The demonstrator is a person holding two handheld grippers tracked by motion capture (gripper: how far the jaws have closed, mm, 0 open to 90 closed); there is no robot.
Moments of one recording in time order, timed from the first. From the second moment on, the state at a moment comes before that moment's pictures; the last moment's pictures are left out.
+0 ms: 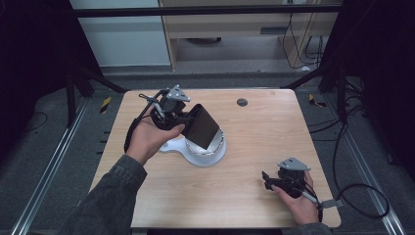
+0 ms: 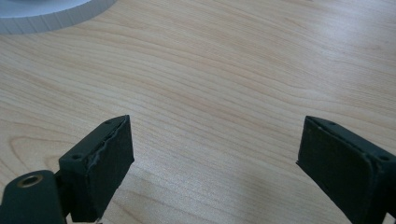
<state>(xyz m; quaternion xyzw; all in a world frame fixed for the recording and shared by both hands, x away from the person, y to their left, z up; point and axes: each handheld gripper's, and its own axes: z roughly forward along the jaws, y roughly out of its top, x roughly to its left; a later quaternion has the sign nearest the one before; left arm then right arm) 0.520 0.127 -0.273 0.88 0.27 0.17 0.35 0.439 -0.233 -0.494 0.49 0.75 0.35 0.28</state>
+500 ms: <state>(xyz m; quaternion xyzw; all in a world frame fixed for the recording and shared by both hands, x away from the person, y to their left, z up) 0.538 0.111 -0.315 0.89 0.28 0.13 0.33 0.438 -0.233 -0.495 0.49 0.75 0.34 0.28</state>
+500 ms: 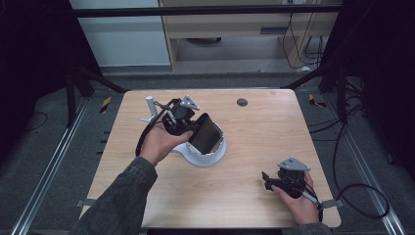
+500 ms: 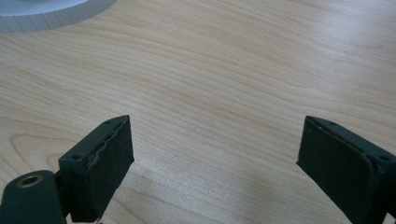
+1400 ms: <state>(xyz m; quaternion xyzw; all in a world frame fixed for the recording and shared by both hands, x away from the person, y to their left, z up) 0.467 0.181 -0.310 0.84 0.29 0.23 0.41 0.438 -0.229 -0.497 0.48 0.76 0.34 0.27</state>
